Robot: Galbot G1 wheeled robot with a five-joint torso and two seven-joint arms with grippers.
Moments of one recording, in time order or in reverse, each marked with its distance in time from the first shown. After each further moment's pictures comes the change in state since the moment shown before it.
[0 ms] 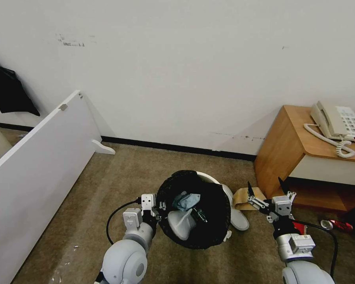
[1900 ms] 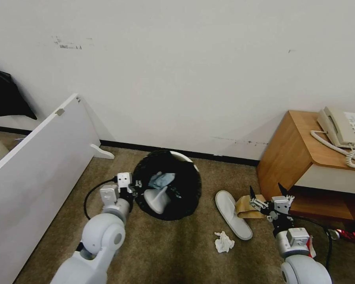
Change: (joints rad) left arm -0.166 0.169 -0.144 0.073 -0.175 0.005 -0.088; right arm 0.064 -0.252 -0.114 -0.142 0.154 -0.131 0.157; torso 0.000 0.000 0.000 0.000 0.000
